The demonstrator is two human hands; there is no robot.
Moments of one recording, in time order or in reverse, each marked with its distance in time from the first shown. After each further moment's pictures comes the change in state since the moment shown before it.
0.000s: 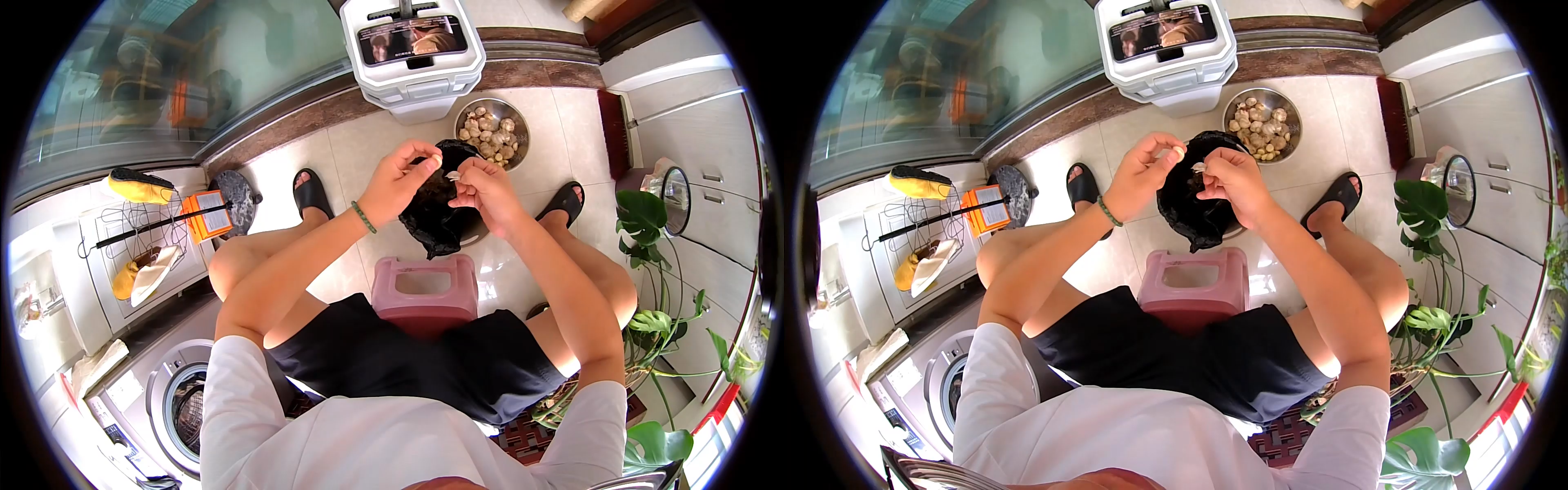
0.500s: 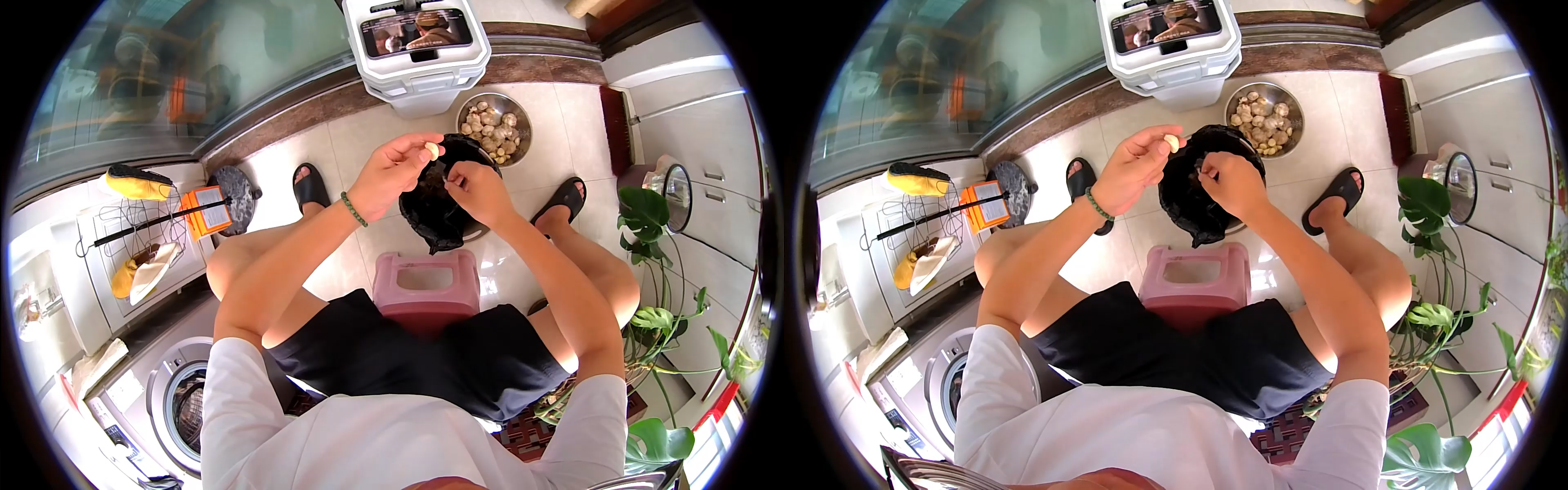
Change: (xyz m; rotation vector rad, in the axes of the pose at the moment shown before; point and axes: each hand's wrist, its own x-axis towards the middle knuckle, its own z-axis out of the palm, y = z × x) left_hand -0.005 0.018 -0.014 -0.339 -0.072 -0.180; right_hand 0.020 0.032 -0.012 -1.154 0.054 -0.530
